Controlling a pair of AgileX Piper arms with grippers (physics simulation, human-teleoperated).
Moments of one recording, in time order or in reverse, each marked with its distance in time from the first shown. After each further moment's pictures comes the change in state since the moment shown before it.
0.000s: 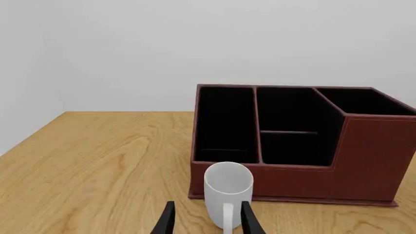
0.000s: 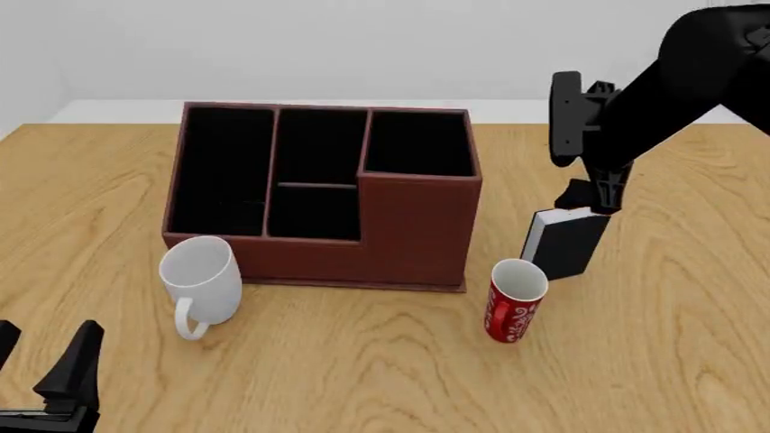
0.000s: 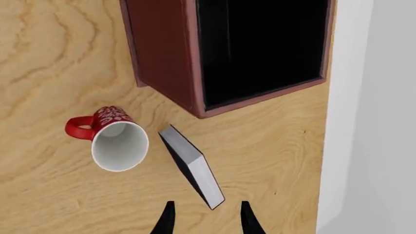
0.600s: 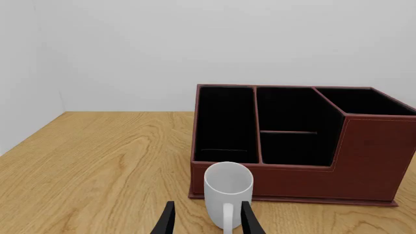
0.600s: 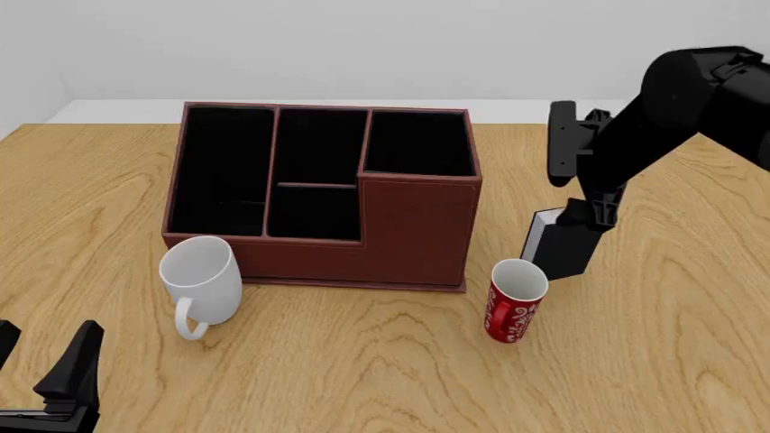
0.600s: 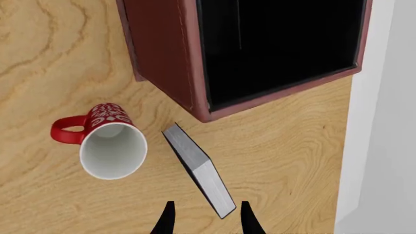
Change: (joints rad) left arm 0.000 0.000 0.000 0.000 0.000; right arm -0.046 0.051 0.080 -0.085 -0.006
